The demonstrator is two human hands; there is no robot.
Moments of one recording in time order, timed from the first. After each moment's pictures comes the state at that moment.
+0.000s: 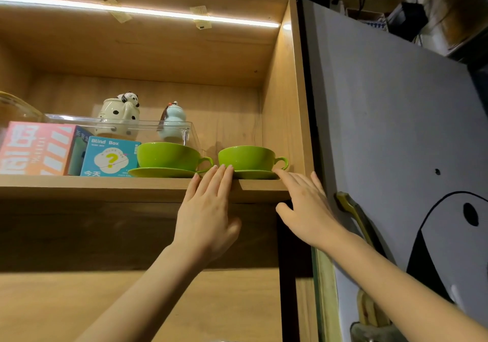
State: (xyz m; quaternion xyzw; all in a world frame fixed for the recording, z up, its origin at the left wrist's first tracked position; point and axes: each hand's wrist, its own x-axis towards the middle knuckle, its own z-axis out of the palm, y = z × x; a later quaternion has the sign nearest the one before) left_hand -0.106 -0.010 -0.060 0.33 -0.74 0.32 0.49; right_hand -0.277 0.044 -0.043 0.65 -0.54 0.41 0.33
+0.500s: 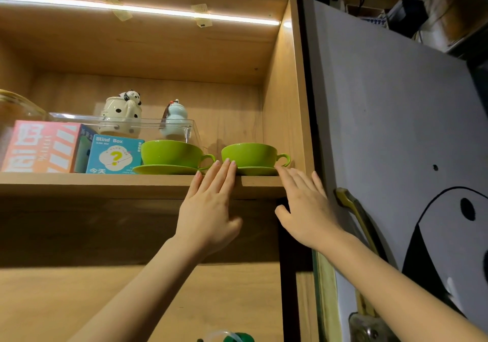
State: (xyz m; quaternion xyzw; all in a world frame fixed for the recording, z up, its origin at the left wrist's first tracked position) left_hand -0.100 -0.009 -0.058 0.34 -0.77 0.30 0.45; right_hand -0.271 0.047 -0.052 0.62 -0.59 0.35 0.37
